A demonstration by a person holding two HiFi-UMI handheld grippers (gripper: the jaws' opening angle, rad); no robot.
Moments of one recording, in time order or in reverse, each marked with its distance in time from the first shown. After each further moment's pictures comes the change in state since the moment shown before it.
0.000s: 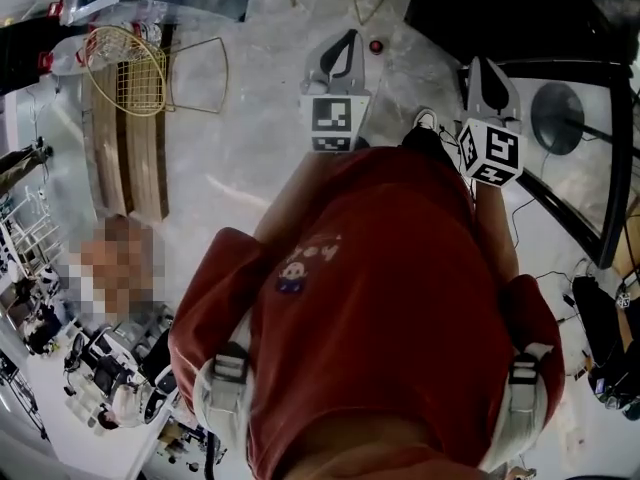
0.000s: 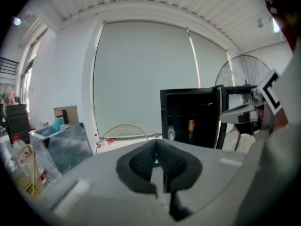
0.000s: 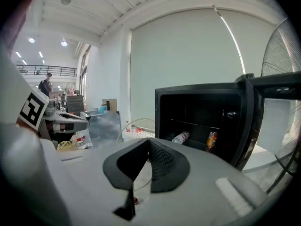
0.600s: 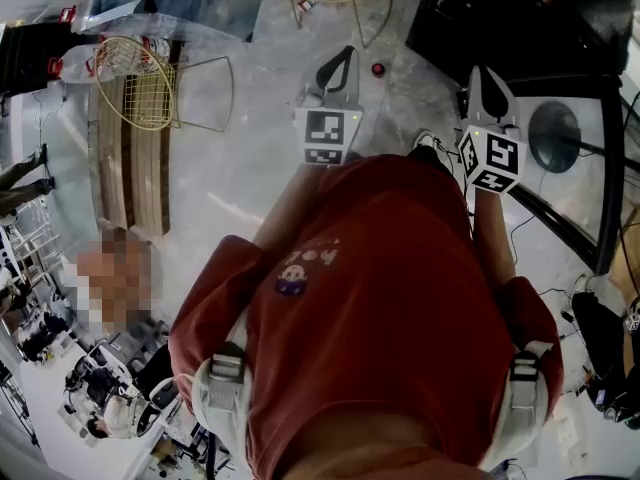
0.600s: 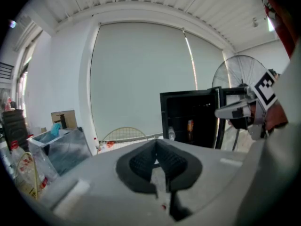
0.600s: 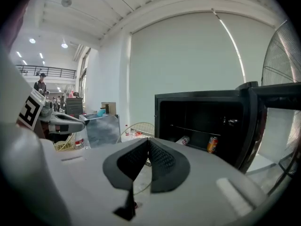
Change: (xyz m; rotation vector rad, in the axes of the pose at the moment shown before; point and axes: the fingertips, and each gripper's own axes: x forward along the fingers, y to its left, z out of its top) left arm -0.009 0.014 0.017 0.048 -0.001 -0.028; right arm 0.007 -0.001 0.026 -0.001 -0.040 -0.005
